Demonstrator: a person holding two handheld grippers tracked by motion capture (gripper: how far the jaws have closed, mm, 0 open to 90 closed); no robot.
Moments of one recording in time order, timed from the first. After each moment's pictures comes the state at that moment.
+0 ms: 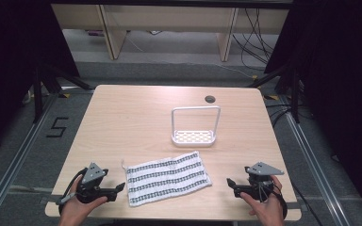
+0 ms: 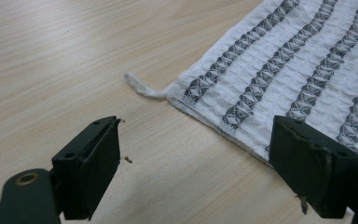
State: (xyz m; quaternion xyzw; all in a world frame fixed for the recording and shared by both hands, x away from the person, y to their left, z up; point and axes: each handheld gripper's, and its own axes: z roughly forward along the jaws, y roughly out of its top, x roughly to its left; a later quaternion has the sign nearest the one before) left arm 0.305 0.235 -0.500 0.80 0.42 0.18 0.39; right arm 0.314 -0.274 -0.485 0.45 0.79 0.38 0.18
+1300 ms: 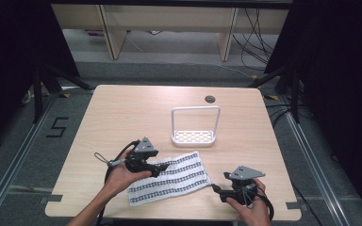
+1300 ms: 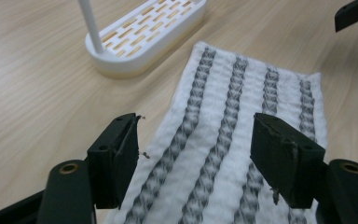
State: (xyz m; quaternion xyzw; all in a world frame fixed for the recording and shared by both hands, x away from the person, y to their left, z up) left arm 0.388 0.102 -0.463 0.86 0.29 0.10 0.41; right arm 0.306 -0.229 -0.486 0.38 0.83 0.38 0.15
